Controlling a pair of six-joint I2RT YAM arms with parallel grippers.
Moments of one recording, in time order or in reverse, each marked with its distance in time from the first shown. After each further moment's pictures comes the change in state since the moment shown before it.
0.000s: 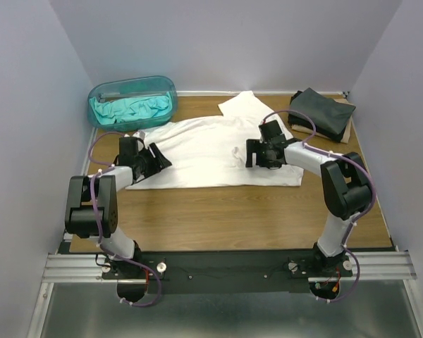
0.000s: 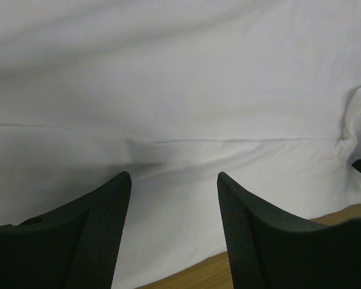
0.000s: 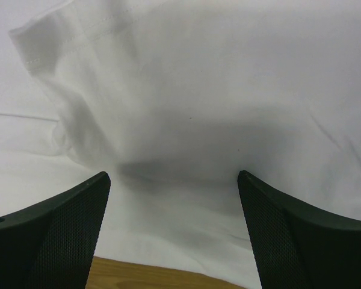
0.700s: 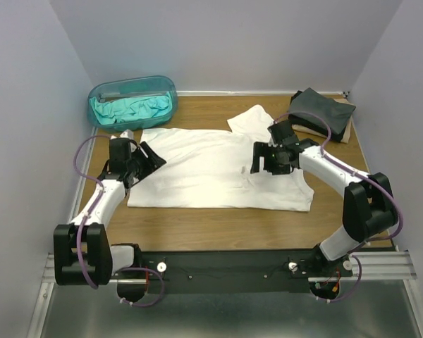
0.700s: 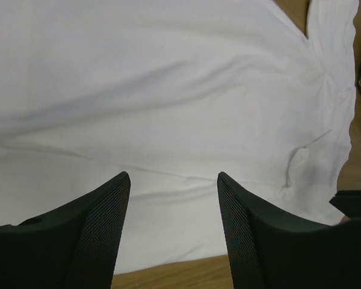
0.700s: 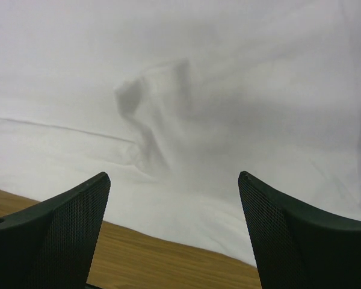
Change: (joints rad) left arm -0.011 -0.425 -0.085 -0.275 -0.075 -0.128; right arm -0.002 -0.264 -0.109 -0.242 -0.097 0.066
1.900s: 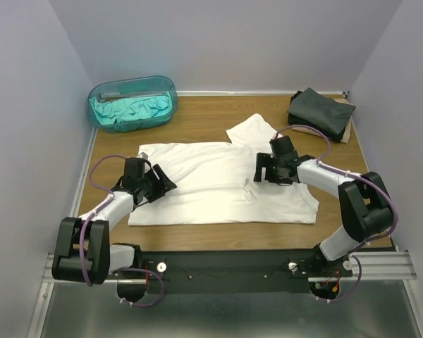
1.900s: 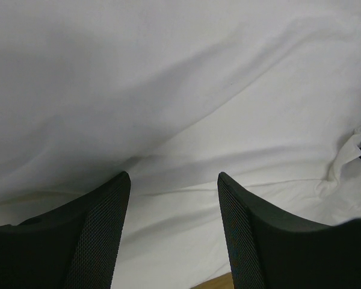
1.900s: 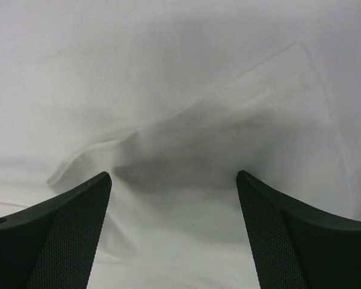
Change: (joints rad) left arm -0.117 0.050 -0.187 0.092 -0.017 -0.037; right arm -0.001 0.017 -0.189 0.270 0.083 0.013
